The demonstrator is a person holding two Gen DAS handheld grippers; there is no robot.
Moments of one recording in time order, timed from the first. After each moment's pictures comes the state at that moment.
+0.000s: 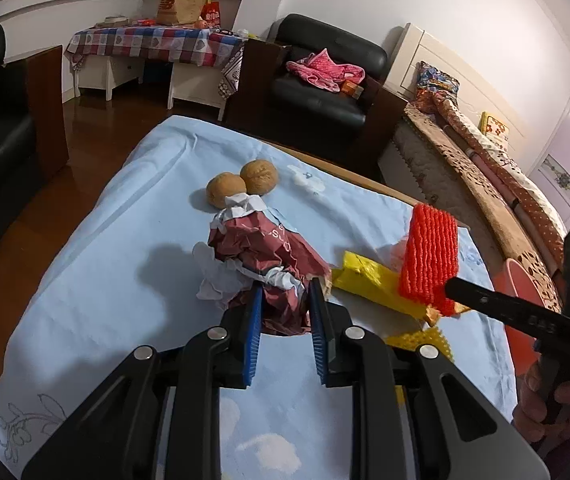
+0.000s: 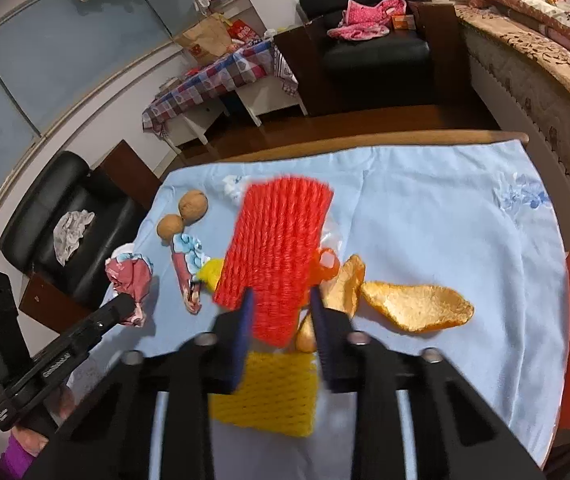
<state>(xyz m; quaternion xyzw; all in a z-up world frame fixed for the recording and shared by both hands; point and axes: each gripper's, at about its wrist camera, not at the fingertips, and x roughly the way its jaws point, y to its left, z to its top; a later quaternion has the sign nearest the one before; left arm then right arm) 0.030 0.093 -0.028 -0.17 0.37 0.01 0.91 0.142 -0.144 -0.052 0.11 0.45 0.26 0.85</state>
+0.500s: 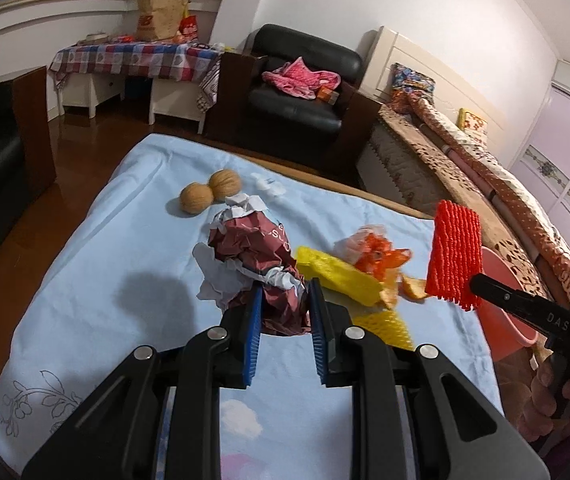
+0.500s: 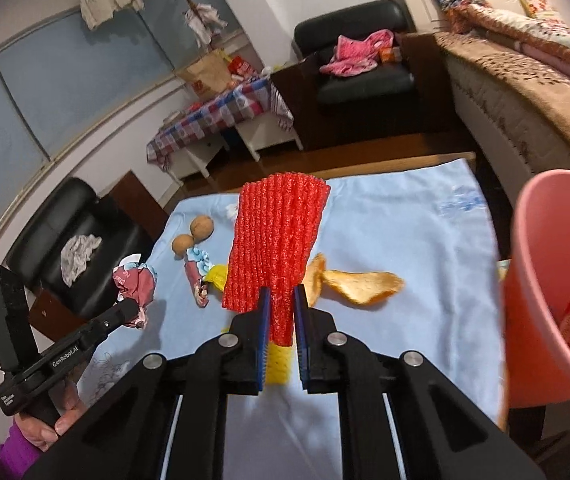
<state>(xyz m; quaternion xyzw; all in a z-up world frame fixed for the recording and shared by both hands) 0.003 0.065 -0.004 -0.15 0.35 -0.03 0.92 0.081 -0.211 -0.016 0.13 0.38 0.24 0.88</state>
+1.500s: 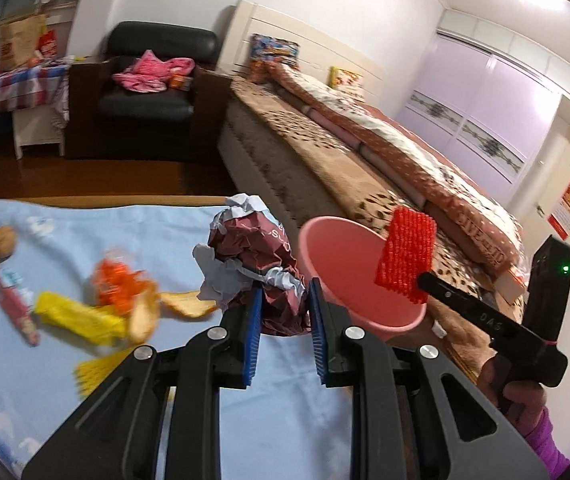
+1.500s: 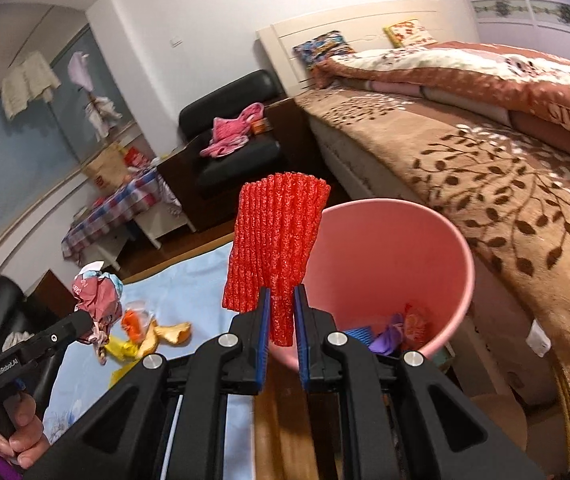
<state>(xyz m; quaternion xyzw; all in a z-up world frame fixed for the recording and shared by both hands) 0.046 -0.112 0.035 -0.10 0.35 -0.26 0.90 0.024 -0.398 -0.002 0.20 0.29 0.04 0.93</state>
